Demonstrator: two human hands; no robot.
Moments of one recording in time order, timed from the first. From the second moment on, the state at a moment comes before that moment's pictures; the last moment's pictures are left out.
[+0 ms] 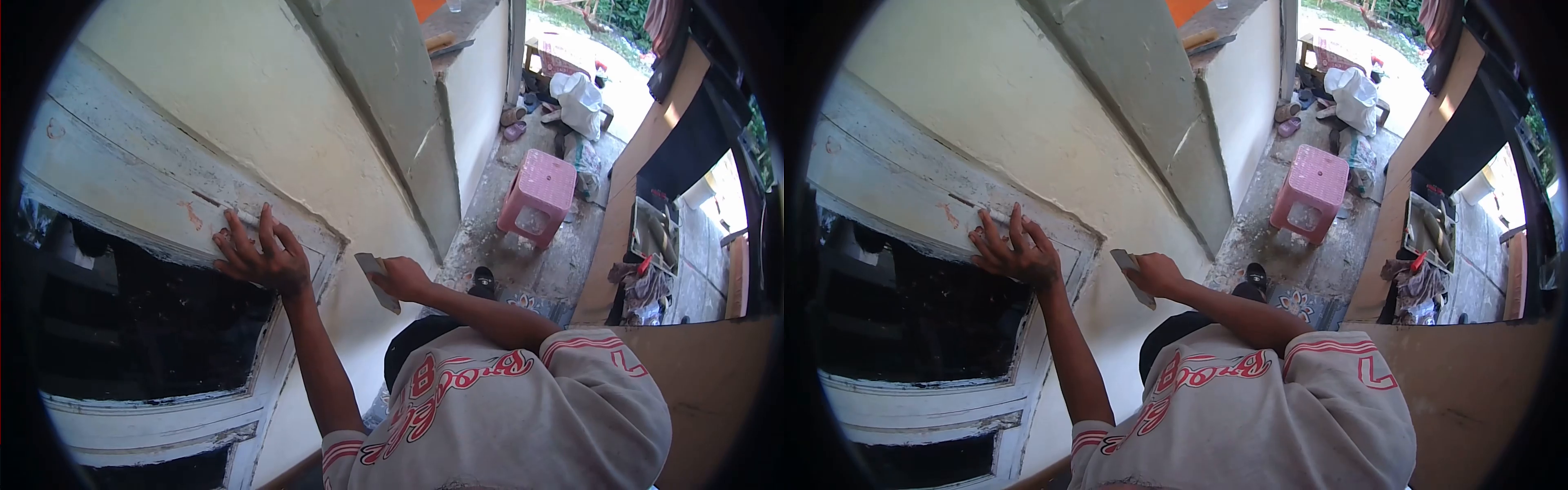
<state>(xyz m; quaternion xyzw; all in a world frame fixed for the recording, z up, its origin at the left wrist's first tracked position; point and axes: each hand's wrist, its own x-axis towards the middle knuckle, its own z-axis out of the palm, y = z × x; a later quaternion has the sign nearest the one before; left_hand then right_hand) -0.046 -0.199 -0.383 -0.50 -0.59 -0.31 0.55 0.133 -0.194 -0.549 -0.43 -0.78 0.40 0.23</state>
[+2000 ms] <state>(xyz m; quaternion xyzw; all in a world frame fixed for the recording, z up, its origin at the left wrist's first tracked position) -0.051 -0.193 -0.393 -0.47 -0.61 -0.28 0.57 0.114 -0.146 -0.477 -0.38 -0.71 0.34 0.48</state>
